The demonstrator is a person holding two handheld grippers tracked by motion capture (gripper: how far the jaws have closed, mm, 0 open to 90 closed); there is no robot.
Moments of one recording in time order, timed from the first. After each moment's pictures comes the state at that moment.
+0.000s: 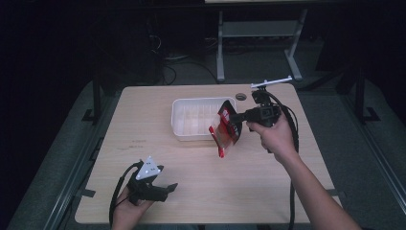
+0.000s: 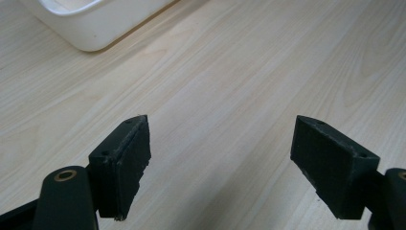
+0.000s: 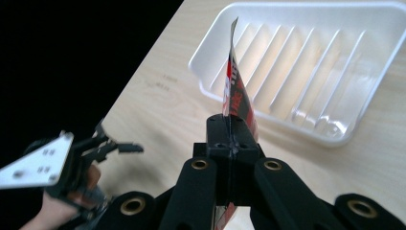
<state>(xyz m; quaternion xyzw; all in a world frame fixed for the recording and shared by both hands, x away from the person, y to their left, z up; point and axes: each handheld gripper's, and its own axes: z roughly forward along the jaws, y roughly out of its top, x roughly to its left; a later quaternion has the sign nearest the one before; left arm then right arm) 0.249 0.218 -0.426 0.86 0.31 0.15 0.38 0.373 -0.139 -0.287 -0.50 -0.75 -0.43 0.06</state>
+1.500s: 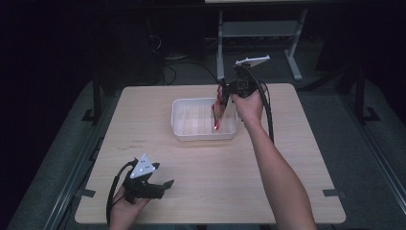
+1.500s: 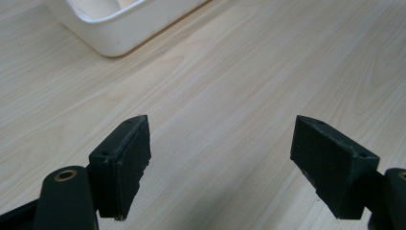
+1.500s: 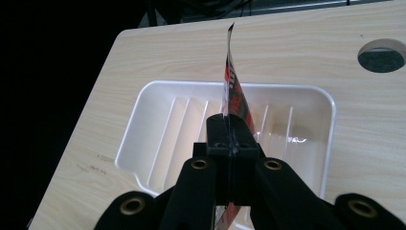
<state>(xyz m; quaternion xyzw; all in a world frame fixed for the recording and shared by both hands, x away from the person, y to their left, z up) 0.251 0.228 -0.423 0.85 0.32 0.16 0.39 0.470 -0.102 -0.297 -0.62 -0.69 -0.39 -0.02</state>
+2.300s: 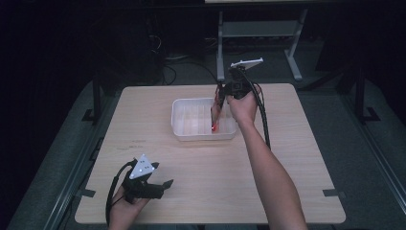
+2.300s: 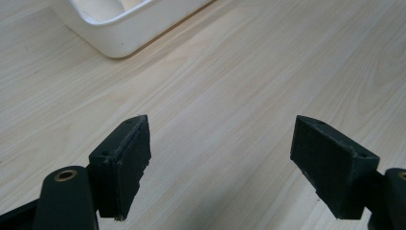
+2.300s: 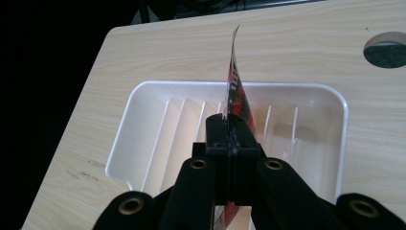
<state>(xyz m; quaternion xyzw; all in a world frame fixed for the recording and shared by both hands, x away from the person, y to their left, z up) 0.250 0.229 -0.422 0.85 0.32 0.17 0.39 0.478 -0.089 -0.310 -0.63 -0.68 -0.38 -0.02</state>
